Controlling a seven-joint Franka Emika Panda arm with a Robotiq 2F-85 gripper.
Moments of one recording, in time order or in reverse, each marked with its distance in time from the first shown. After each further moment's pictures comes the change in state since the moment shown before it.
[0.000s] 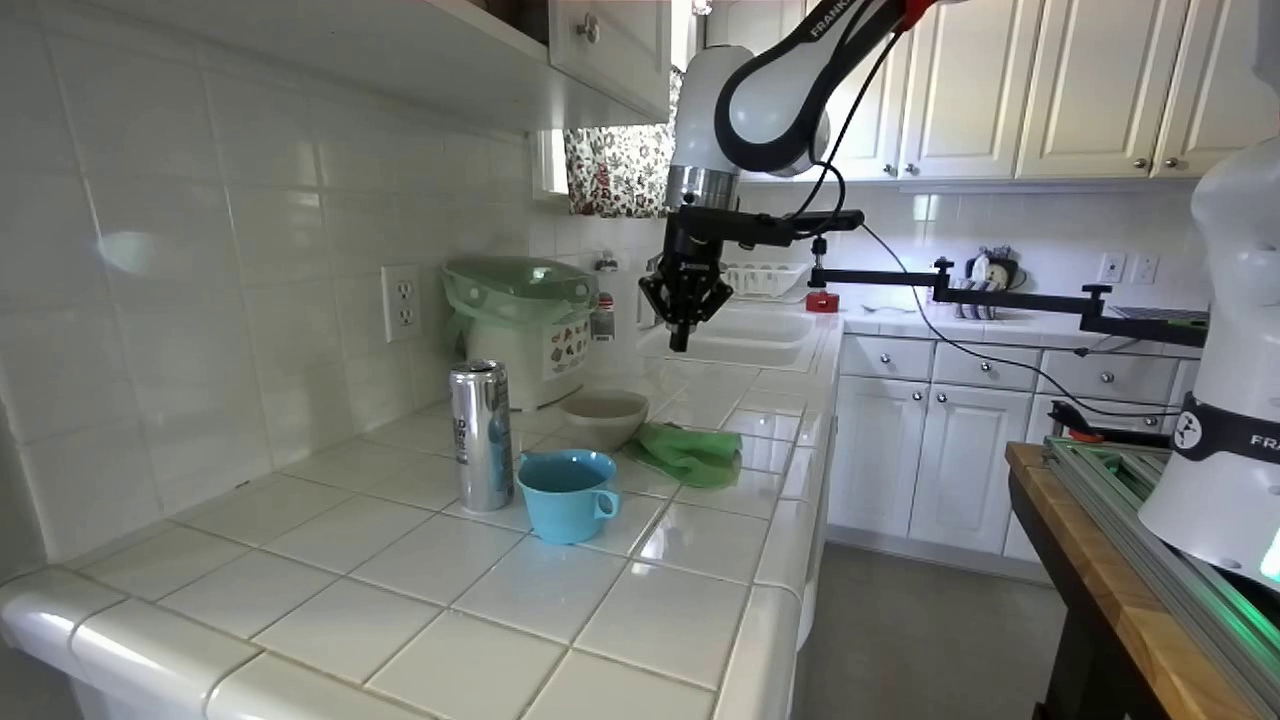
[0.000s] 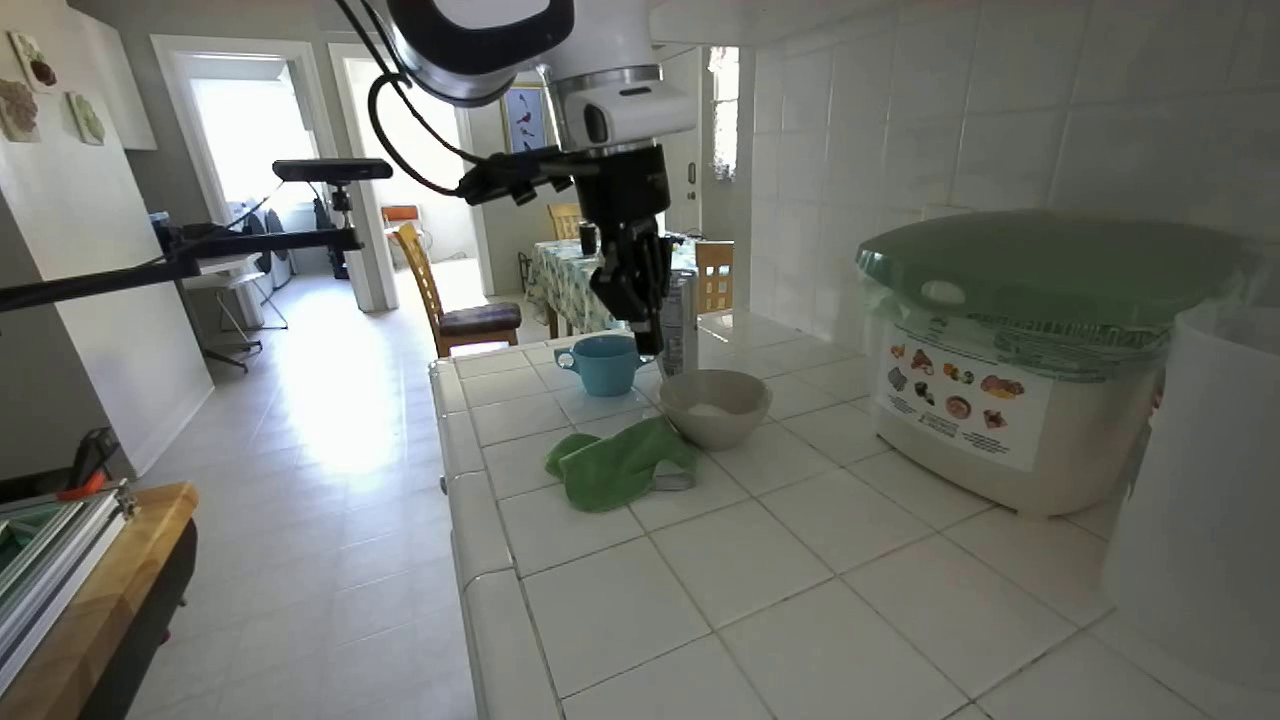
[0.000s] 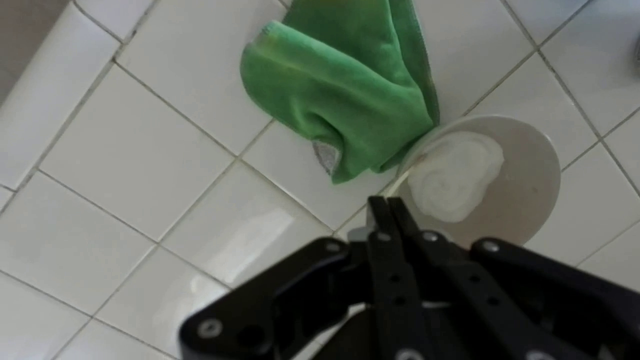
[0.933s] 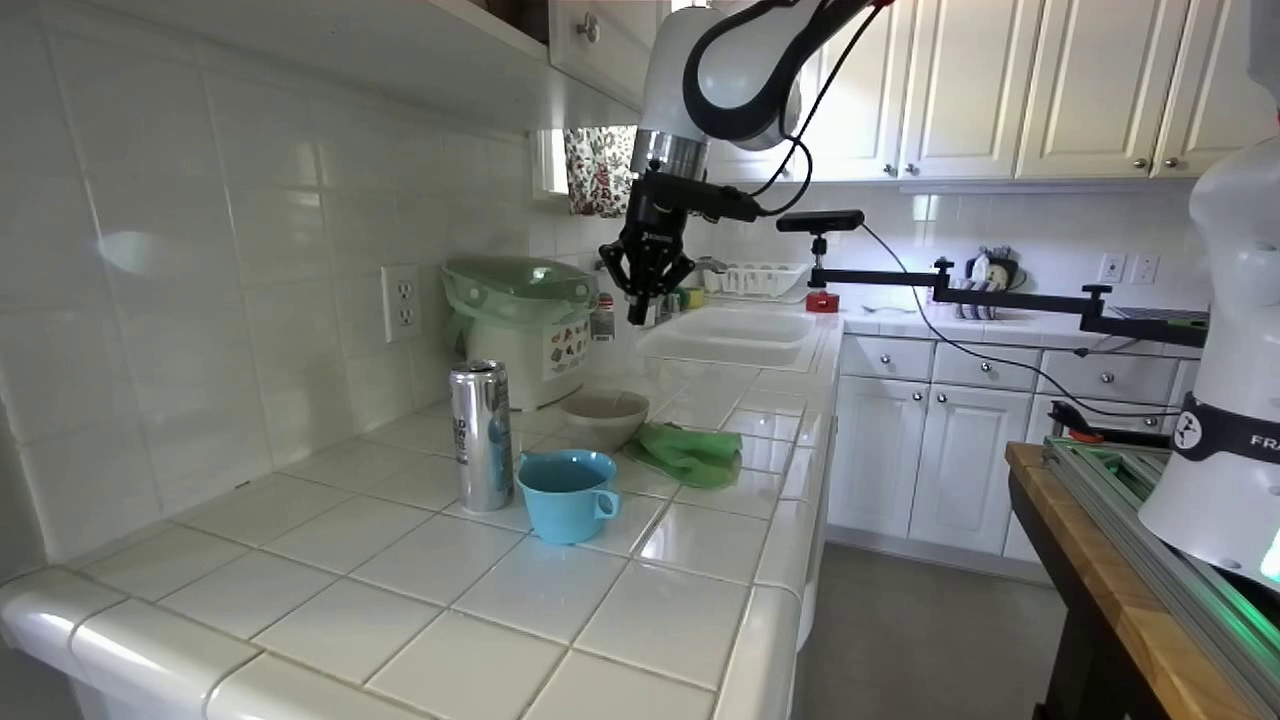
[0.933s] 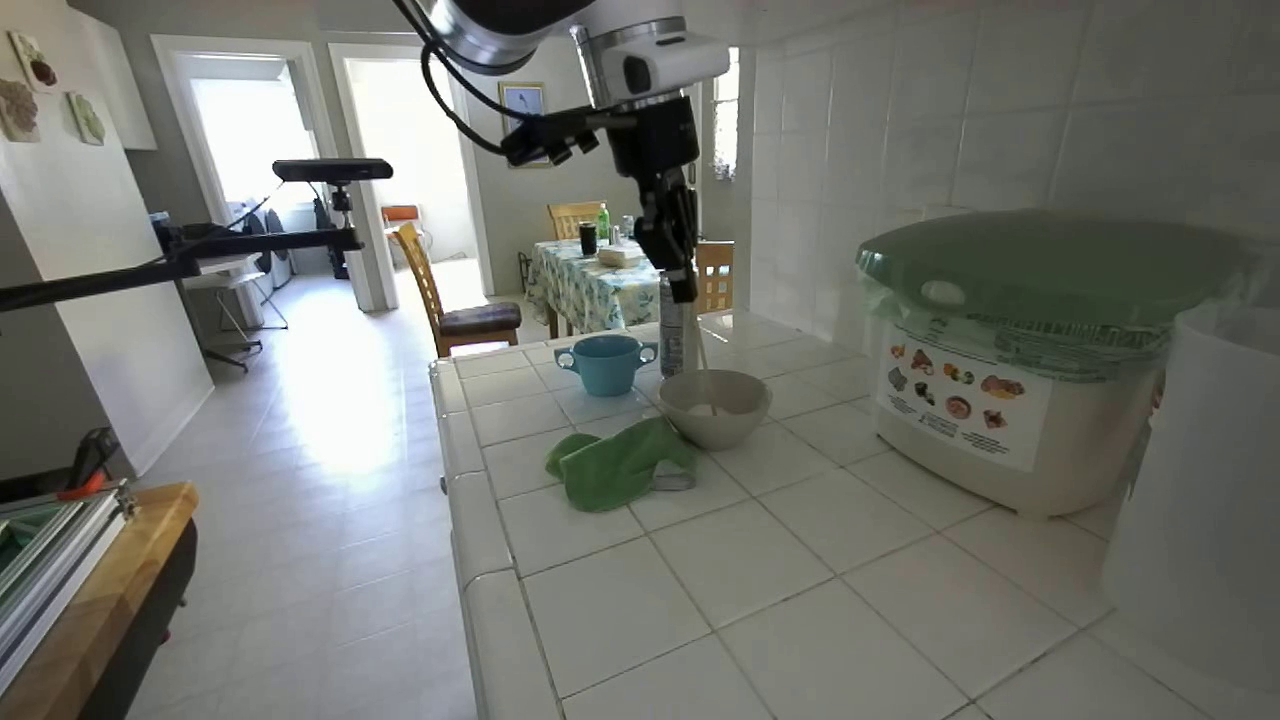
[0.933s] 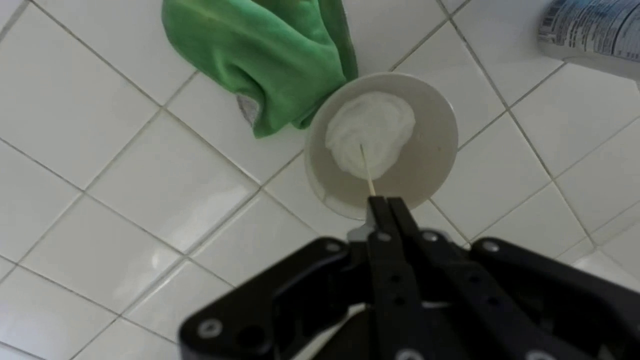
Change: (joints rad) arm 0.019 0.037 0.022 0.136 -0.001 -0.026 -0.020
